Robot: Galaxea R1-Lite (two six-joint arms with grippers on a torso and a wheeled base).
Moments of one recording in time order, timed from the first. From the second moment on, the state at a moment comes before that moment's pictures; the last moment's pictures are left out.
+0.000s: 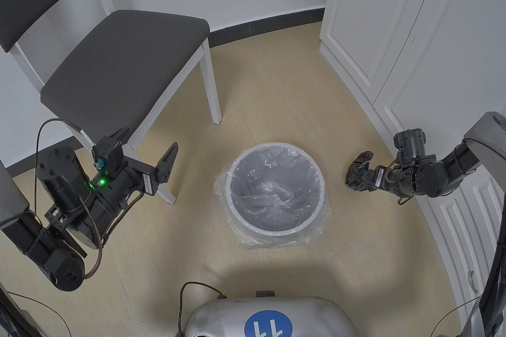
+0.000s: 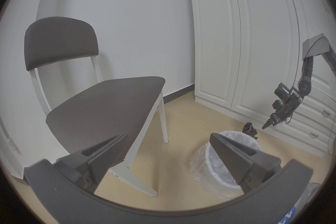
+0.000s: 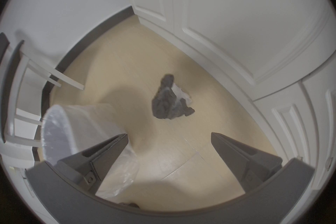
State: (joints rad) left arm -0.38 1.81 -0.38 -1.53 0.12 0.21; right arm 0.15 2.16 -1.09 -0.39 -0.17 0.42
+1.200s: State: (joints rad) left arm -0.39 1.86 -0.38 -1.53 0.11 0.24; right arm 0.05 2.67 -1.34 -1.09 0.04 0.61
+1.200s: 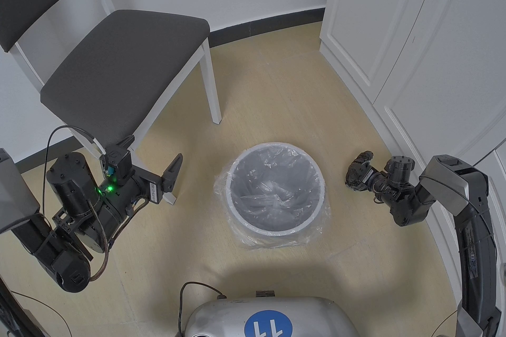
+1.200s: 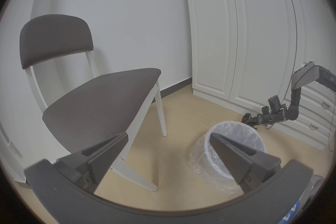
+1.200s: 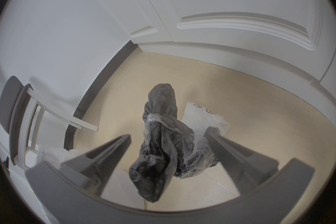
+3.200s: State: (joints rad) left arm -0.35 1.80 -0.38 -1.53 0.11 0.24; right arm 0.78 1.68 -0.58 -1.02 -0.35 0.36
